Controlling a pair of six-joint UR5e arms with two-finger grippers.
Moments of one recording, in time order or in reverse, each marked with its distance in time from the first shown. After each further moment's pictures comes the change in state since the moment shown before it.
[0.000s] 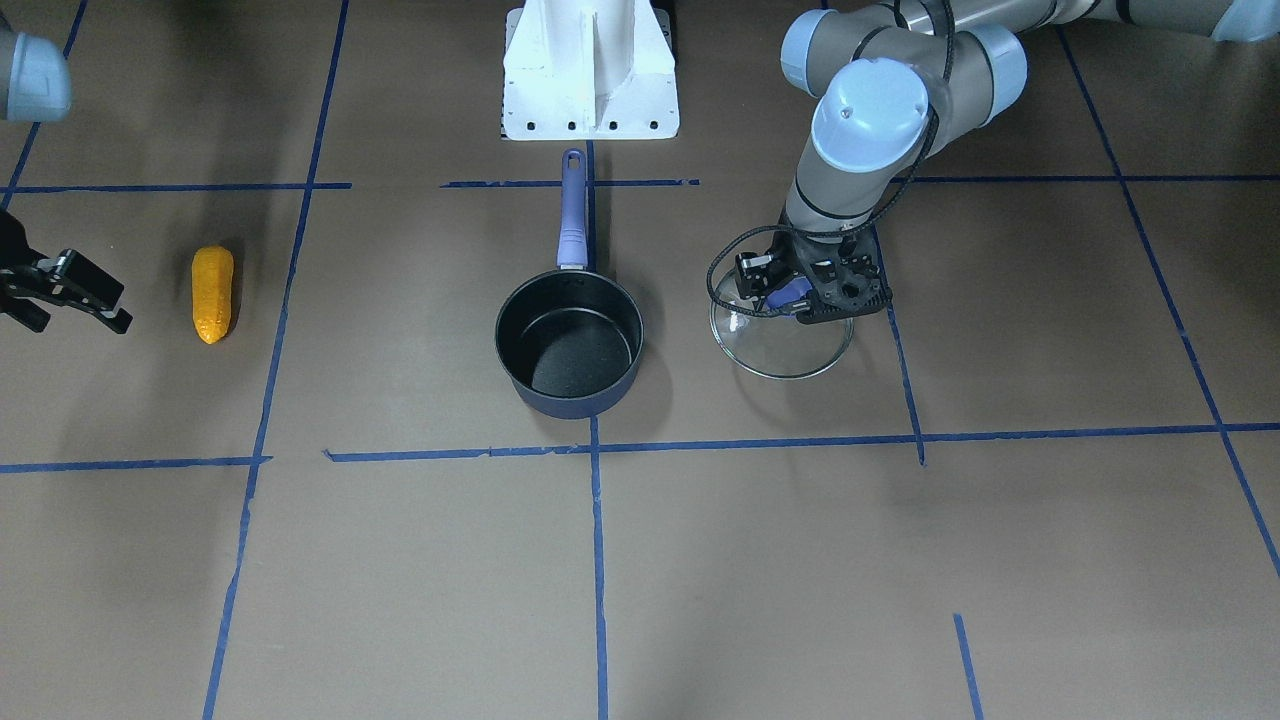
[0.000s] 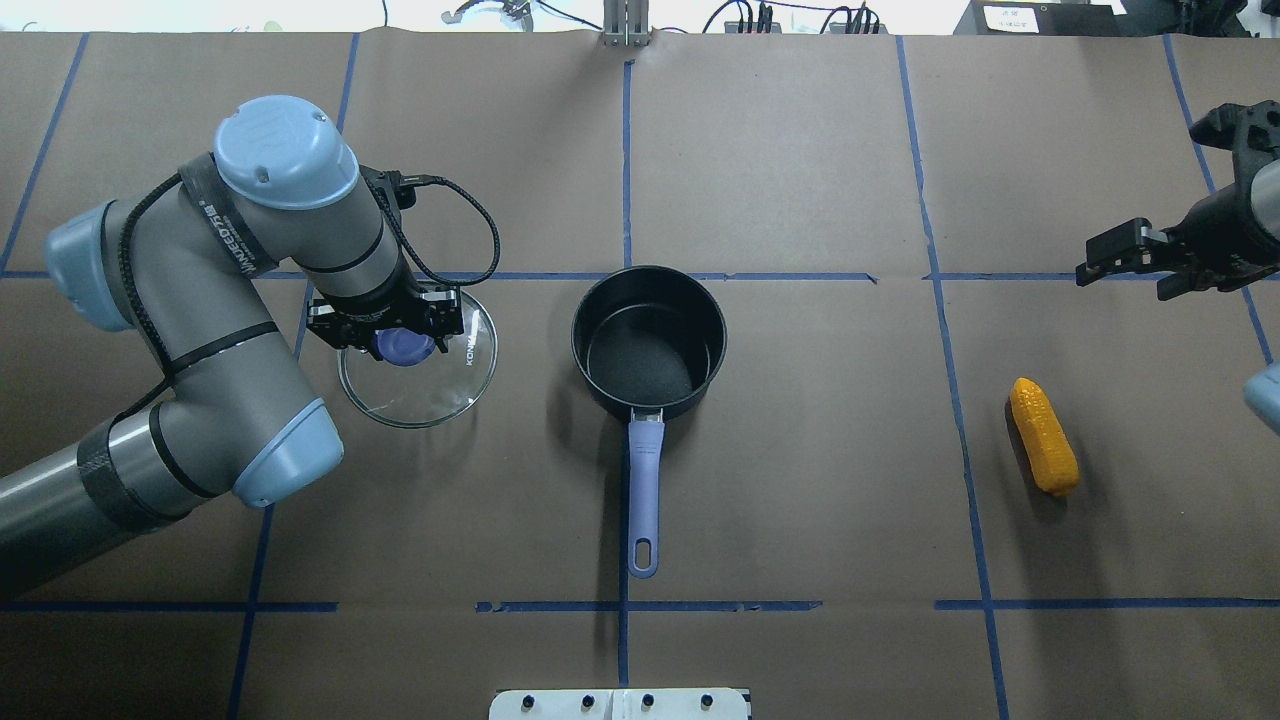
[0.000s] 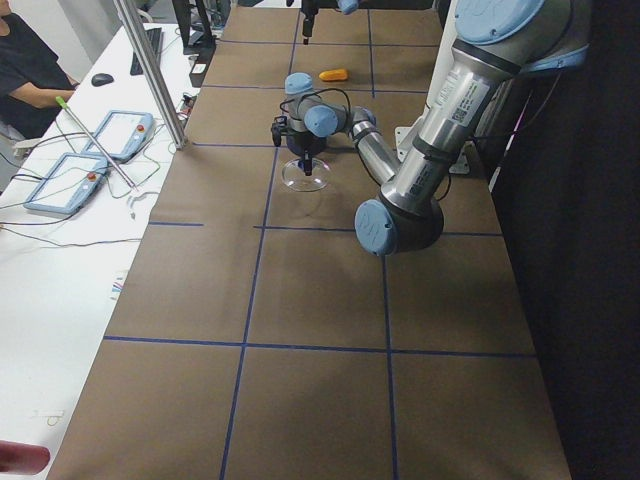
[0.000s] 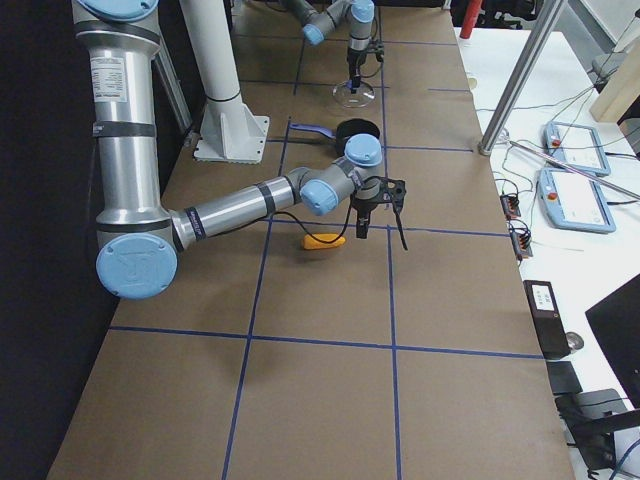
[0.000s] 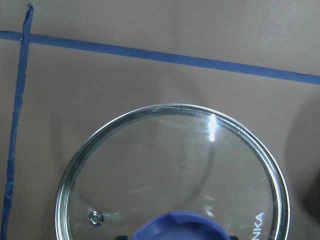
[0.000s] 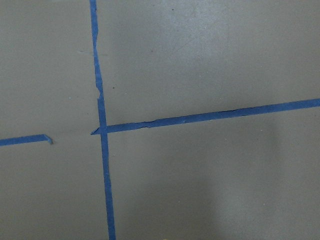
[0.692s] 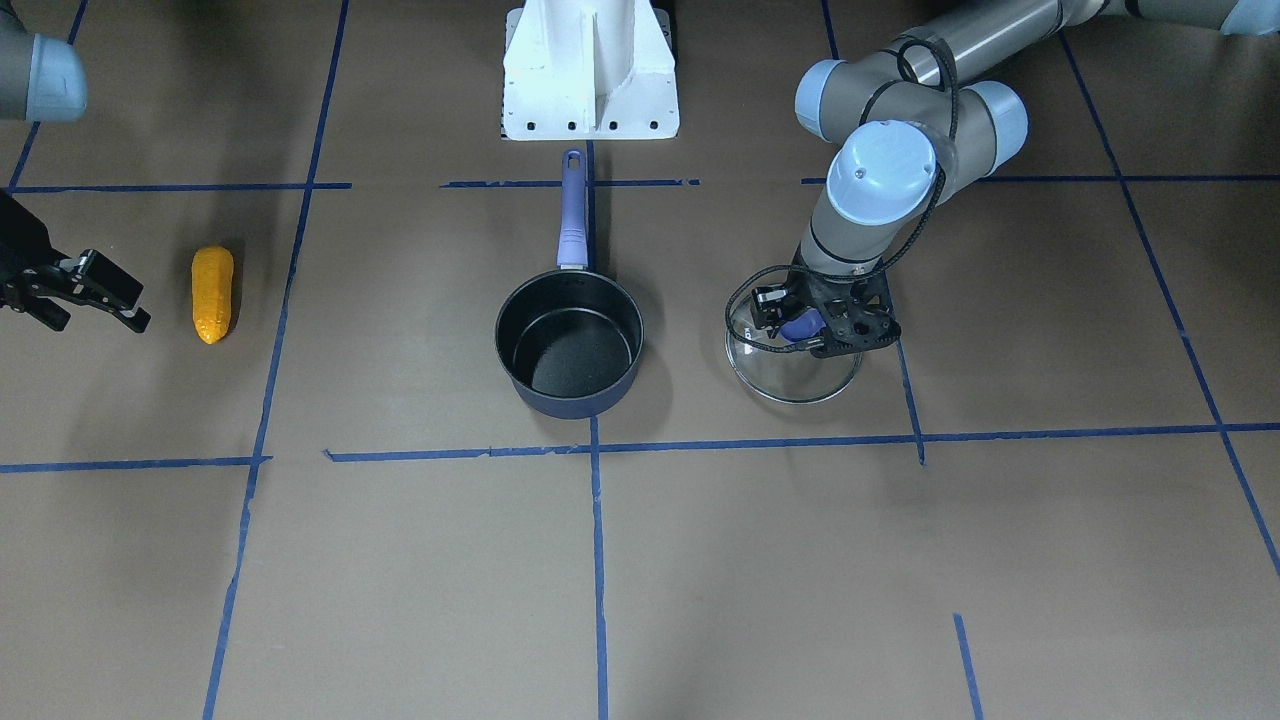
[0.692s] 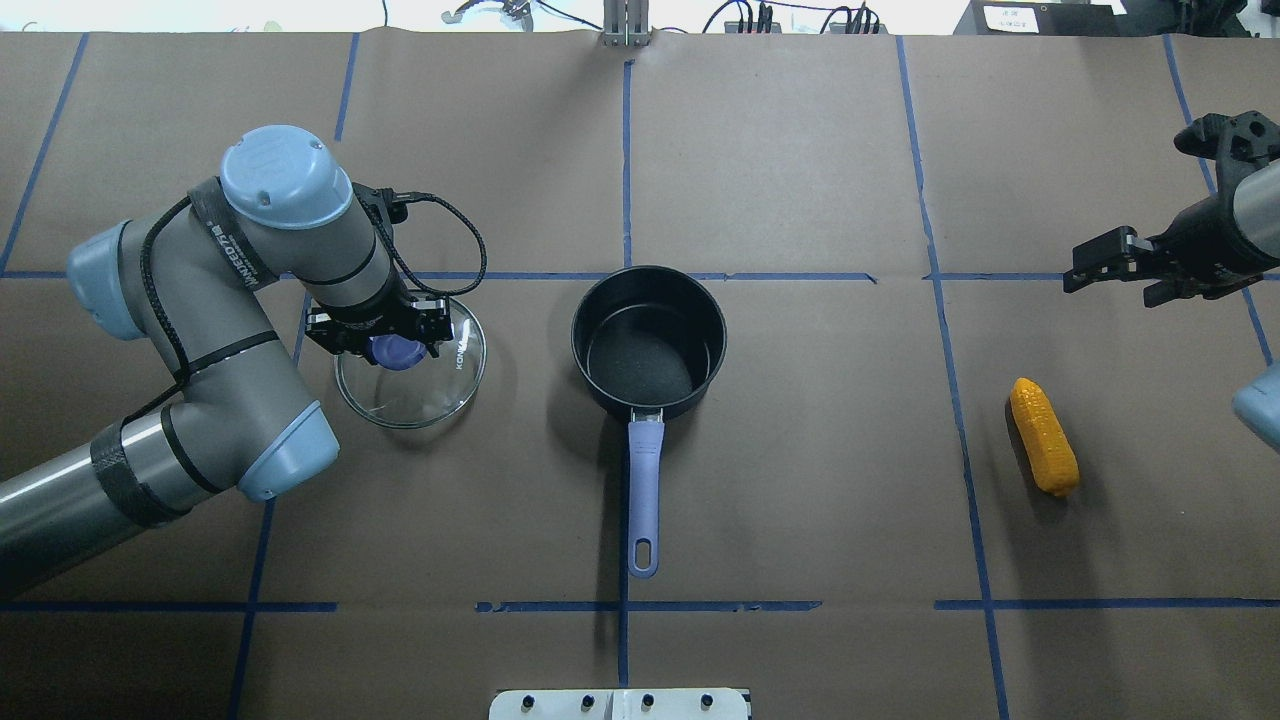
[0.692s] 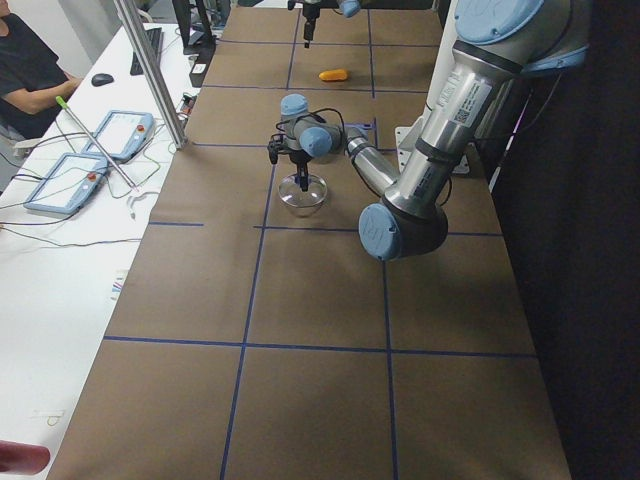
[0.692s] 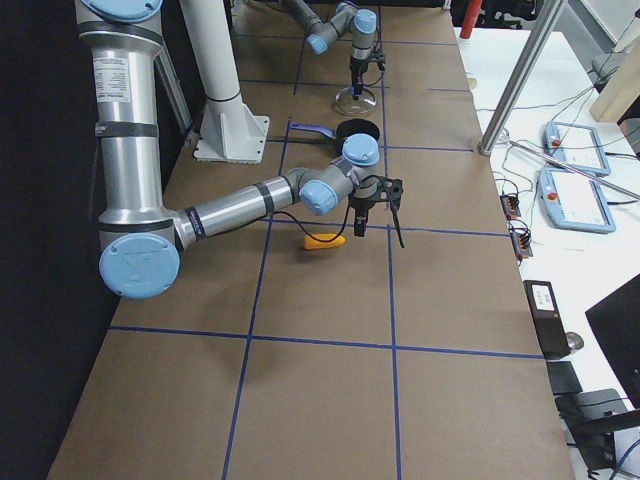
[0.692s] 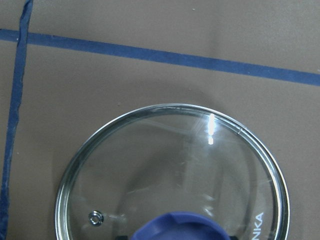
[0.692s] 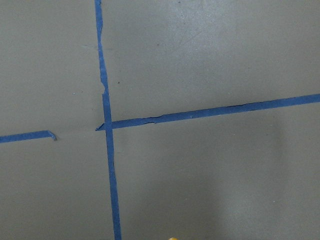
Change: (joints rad) left arm 0.001 0.024 0.093 -0.111 -0.001 0.001; right arm -0.019 -0.002 0.000 0.013 -0.008 0.019
